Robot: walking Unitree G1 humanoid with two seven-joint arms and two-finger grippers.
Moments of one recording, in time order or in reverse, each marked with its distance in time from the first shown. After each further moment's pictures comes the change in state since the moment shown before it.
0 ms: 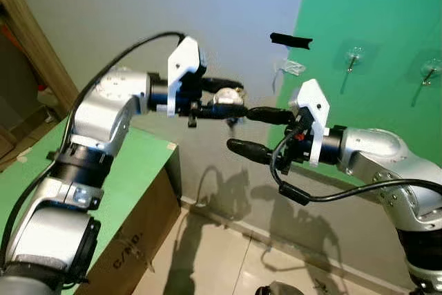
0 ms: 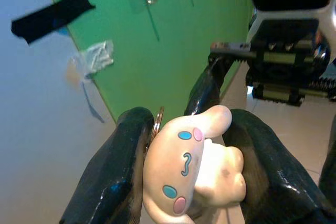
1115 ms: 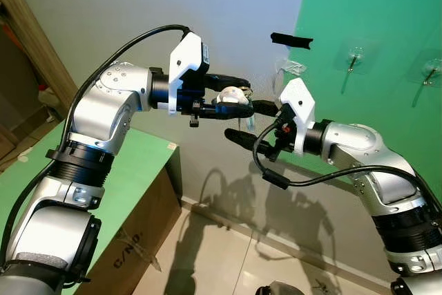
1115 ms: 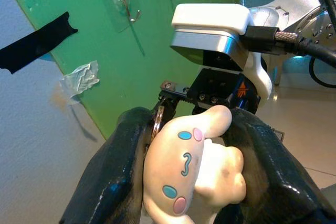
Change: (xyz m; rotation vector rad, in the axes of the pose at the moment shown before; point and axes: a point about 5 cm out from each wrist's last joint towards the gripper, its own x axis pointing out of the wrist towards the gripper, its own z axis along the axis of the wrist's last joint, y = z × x) left arm 0.003 -0.004 0.010 0.036 -0.023 -0.050; right arm 0.021 -0.021 -0.014 -0.058 0.020 -0.107
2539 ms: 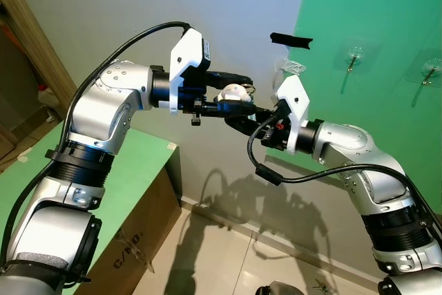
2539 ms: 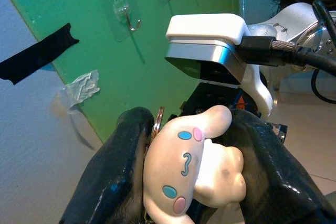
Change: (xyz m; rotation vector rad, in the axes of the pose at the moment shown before) left arm 0.001 -0.001 0.005 -0.002 -0.017 0.005; right arm 0.009 0.004 0.003 0.052 -0.066 0.010
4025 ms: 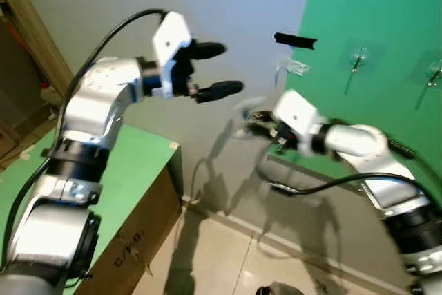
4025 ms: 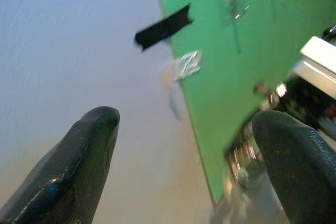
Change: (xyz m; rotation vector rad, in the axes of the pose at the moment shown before) left arm -0.022 0.019 -0.014 -0.012 0.019 0.337; right arm -0.028 -0.030 -0.020 -0.478 0.282 -0.180
